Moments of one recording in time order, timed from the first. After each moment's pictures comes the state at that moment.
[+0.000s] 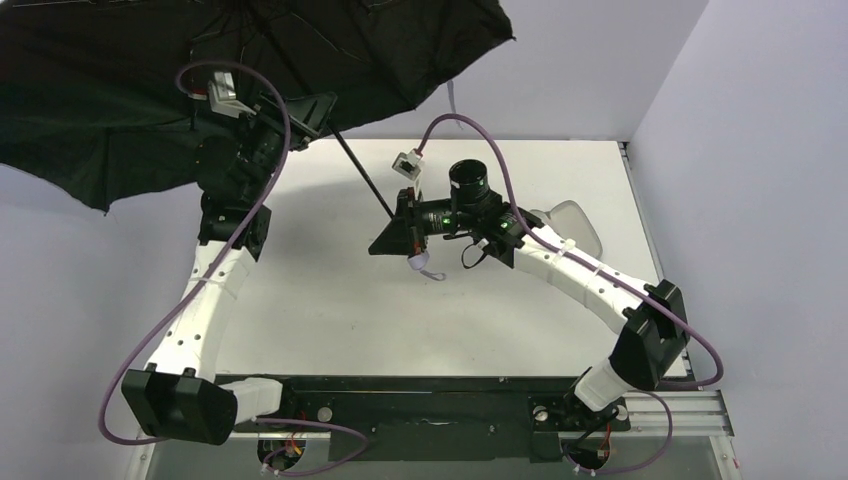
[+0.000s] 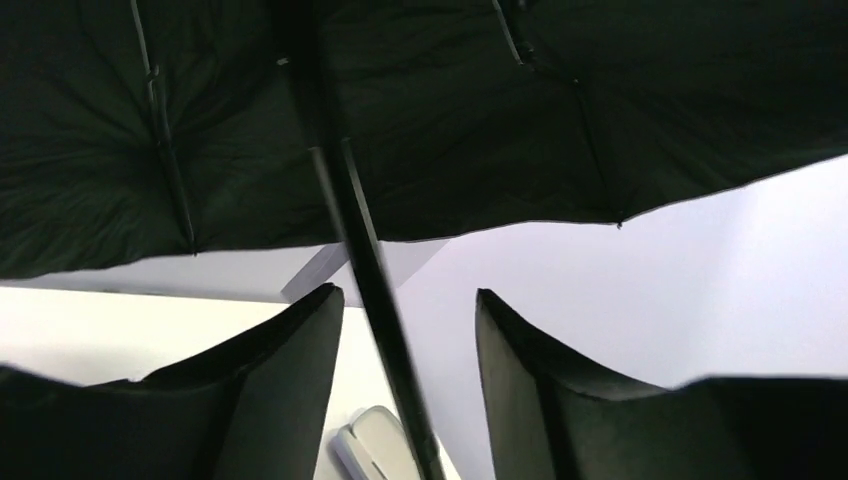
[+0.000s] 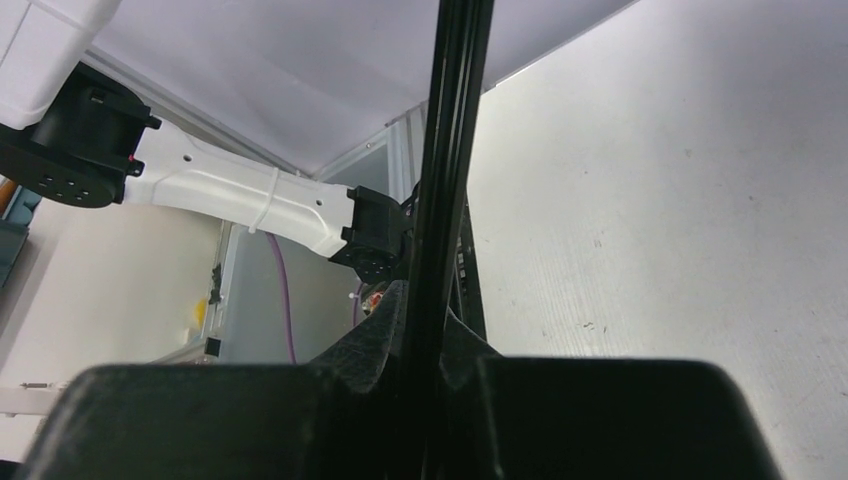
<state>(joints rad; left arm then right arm) -0.14 1.23 1.28 0.30 0.29 -0.94 0.77 1.54 1.36 -0.03 -0.84 0.48</state>
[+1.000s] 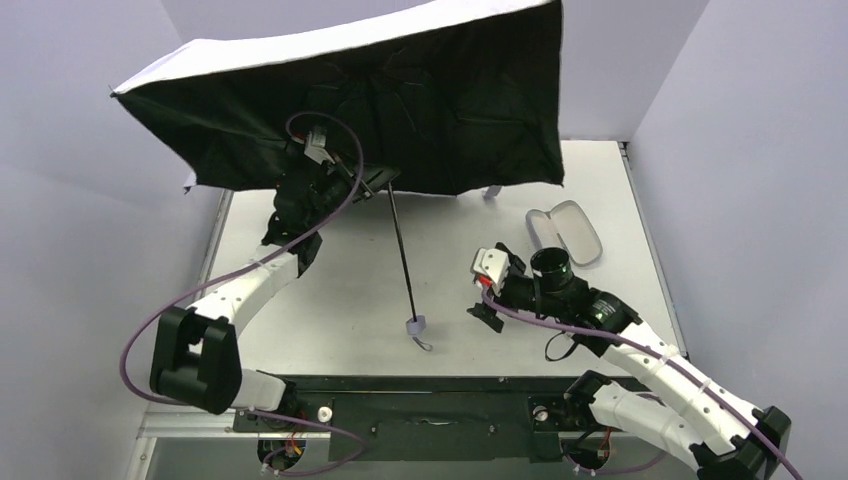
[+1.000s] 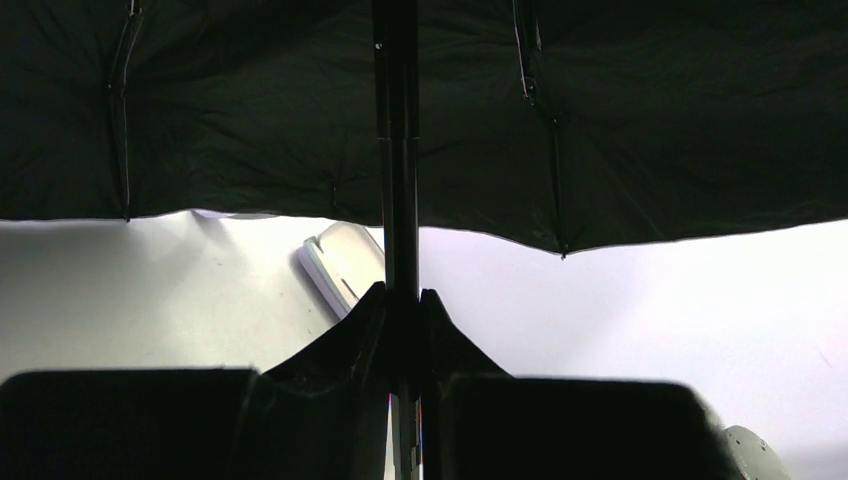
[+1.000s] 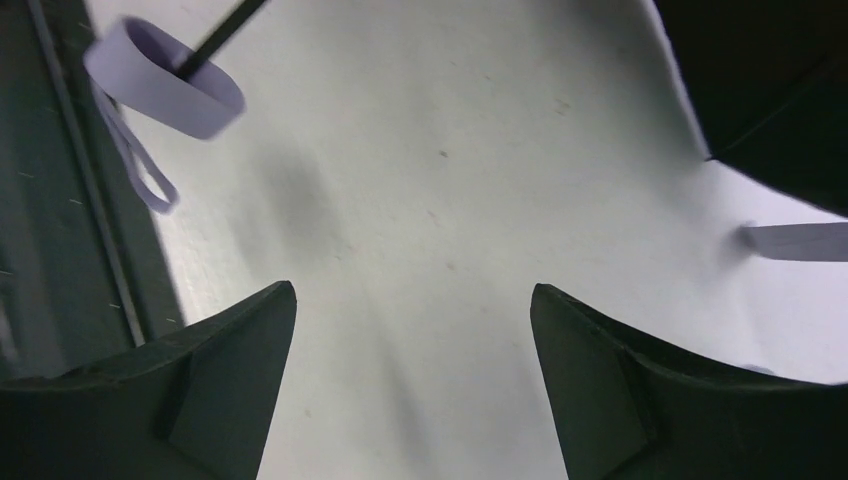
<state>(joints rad) -0.31 1.37 0.95 0.54 0.43 -1.01 0.70 0.85 0.76 -0.43 -0.36 -0.42</state>
